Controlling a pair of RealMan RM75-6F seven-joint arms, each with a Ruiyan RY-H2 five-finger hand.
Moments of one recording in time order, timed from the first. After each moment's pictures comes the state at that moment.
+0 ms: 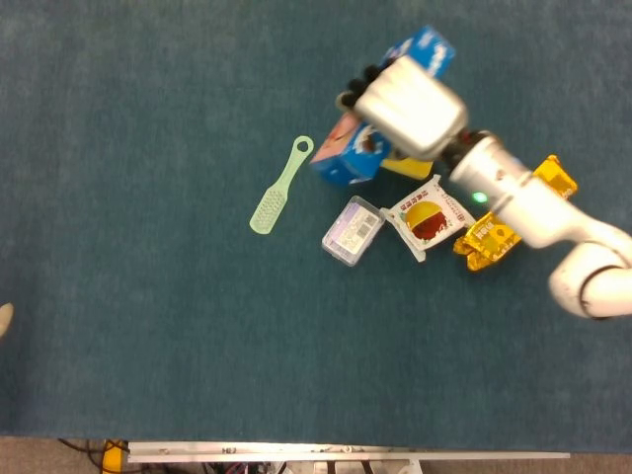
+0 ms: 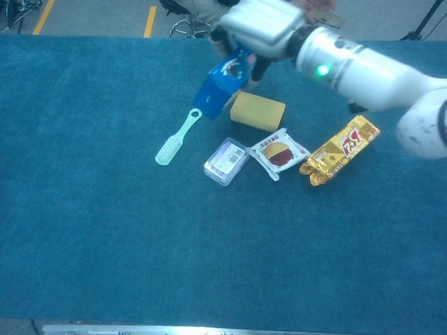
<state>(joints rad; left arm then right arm) 0.00 -0.97 0.05 -1.85 1.50 1.45 -0.06 1.00 -1.49 0.17 -1.36 -1.35 0.91 -0.35</state>
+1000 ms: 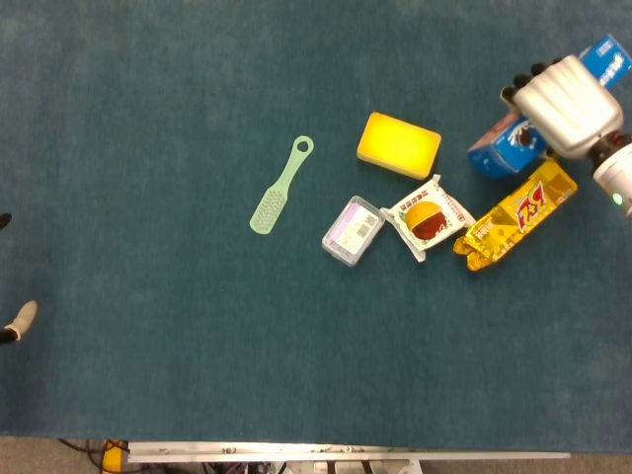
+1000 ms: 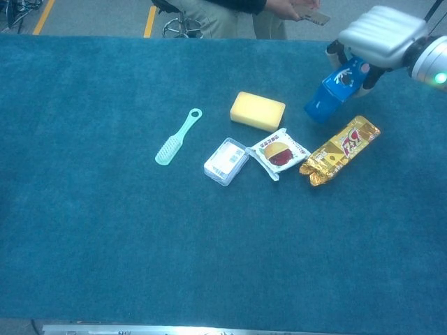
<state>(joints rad) -0.04 -1.02 0.05 -1.82 1.50 1.39 -0.08 0.80 -1.29 0.04 -1.33 -1.34 0.88 -0.35</state>
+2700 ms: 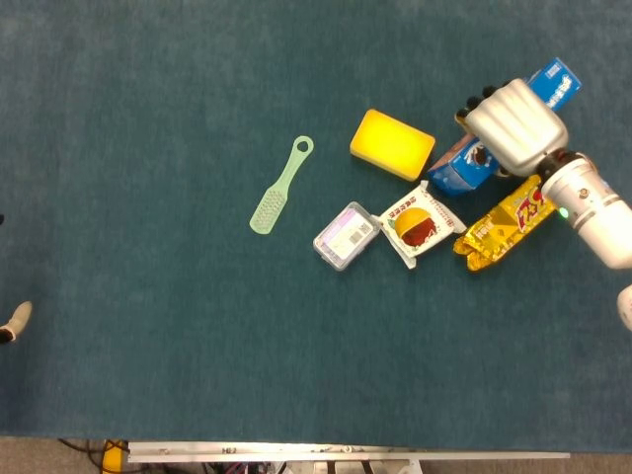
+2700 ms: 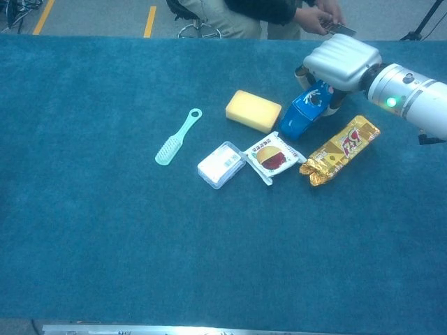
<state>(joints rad) -0.03 -1.03 0.05 -1.80 1.48 1.40 -0.10 0.81 -1.43 0.09 -1.32 -1.27 0.84 -0.48</state>
